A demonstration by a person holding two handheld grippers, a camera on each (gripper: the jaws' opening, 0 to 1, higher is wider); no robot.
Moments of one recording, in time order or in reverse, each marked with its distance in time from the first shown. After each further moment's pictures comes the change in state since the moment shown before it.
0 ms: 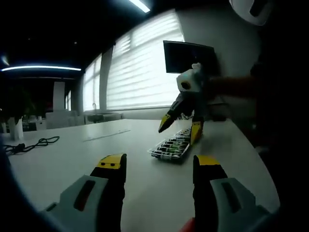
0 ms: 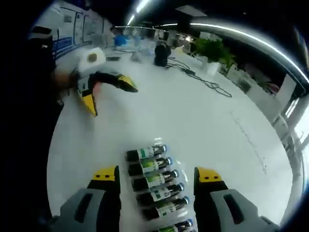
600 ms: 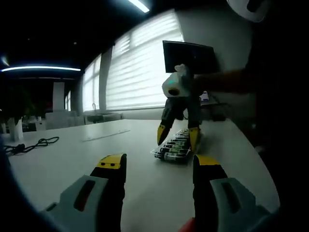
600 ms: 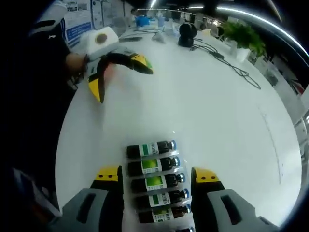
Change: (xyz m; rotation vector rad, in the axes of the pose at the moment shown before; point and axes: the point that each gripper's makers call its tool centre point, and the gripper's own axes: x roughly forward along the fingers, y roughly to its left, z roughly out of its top) left arm 0.001 -0.001 0.000 0.003 0.000 -0.003; right arm 0.013 0.014 -0.005 0.032 0.104 0.161
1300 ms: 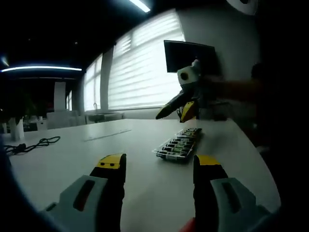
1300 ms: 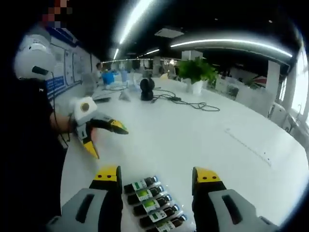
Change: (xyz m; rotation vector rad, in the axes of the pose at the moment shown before) left arm 0.000 0.003 0.000 -0.002 0.006 0.015; right arm -0.070 -0.025 0.035 0.298 -0.564 -0.281
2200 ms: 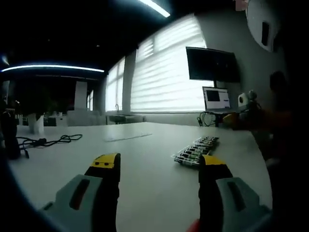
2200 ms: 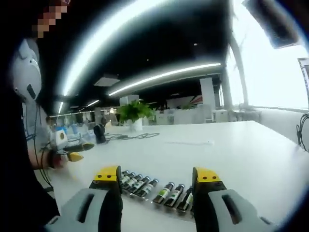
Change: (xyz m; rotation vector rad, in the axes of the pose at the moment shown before) left arm -0.032 0.022 0.021 -0.044 -0.032 0.209; right arm -0.144 -0.024 -0.061 0.269 -0.363 -0.497
